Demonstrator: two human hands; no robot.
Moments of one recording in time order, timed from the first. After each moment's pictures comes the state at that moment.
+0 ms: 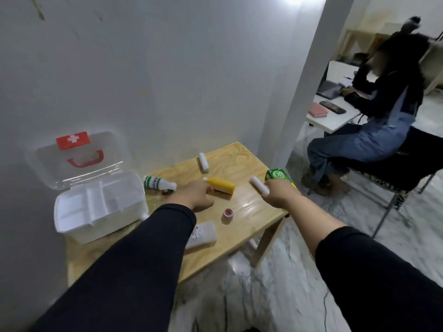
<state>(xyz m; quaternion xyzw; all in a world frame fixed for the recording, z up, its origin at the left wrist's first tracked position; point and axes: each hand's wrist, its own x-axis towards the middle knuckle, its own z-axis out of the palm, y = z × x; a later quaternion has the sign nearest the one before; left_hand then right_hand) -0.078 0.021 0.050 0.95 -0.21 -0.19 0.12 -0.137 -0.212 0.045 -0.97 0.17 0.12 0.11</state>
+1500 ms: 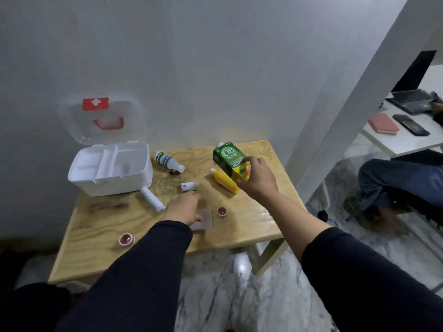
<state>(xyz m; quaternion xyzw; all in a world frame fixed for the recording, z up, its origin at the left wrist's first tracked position) -0.112 -0.010 -0.018 0.98 -0.03 -0.18 0.11 -0.073 -0.210 0.038 -0.97 -0.01 -0.01 0.26</state>
